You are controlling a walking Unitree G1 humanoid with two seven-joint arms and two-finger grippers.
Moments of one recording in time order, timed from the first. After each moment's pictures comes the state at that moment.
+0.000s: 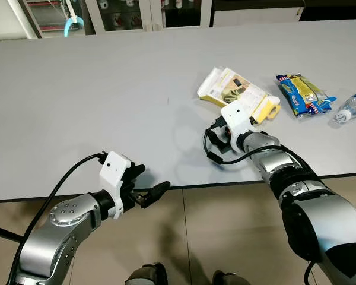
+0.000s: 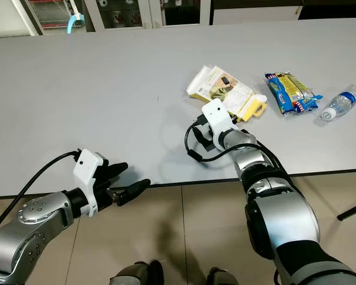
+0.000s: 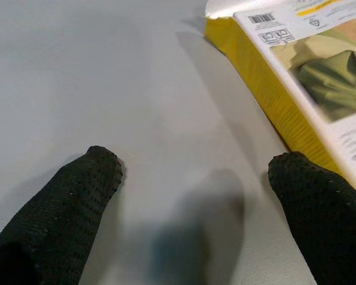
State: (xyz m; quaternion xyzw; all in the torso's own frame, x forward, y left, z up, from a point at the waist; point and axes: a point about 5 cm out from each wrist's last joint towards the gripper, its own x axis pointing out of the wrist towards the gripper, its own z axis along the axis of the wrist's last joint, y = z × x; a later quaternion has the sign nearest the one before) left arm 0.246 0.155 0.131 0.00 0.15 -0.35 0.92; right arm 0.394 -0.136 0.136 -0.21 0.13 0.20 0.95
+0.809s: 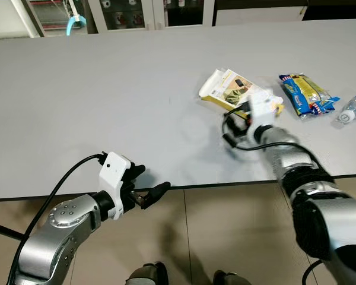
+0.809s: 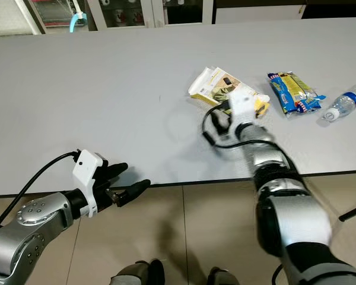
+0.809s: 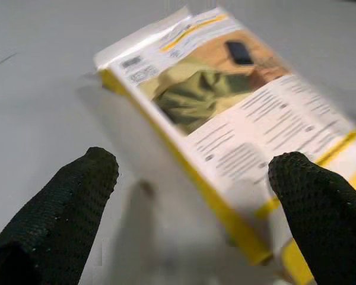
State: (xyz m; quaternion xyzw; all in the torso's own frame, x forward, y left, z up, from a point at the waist) left arm 0.244 0.154 0.132 0.00 0.15 -0.36 0.92; right arm 0.400 -0.173 0.157 -0.09 0.07 0.11 0.99
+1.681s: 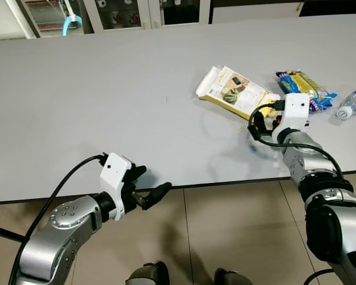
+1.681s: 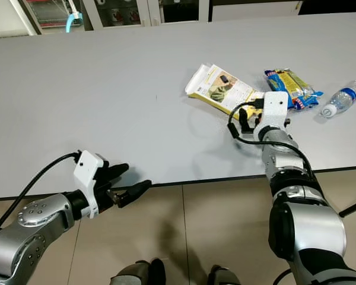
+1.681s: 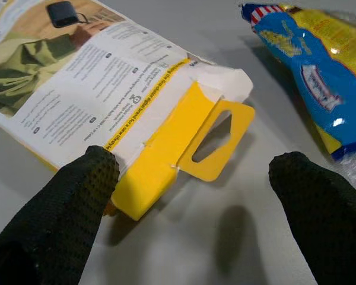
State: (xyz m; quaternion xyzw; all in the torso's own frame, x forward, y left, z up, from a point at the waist) left arm 0.242 0.152 0.131 -0.01 0.15 -0.36 0.92; right arm 0.390 -0.222 0.149 0.00 0.08 -0.03 1.00
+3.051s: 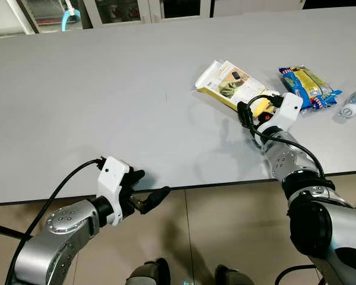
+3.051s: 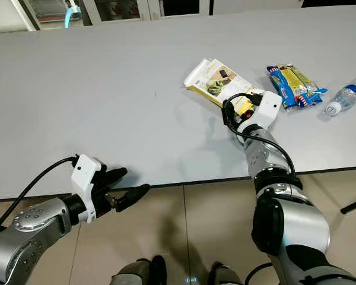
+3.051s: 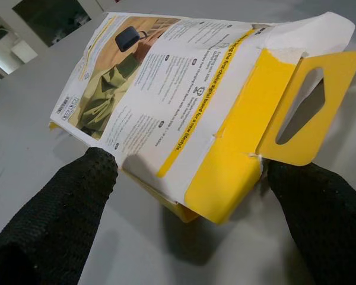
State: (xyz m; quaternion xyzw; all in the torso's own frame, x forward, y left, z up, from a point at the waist) left arm 0.234 0.154 0.129 -0.01 0.16 -0.35 0.92; right arm 0.396 -0.188 0.149 0.21 0.06 0.03 0.97
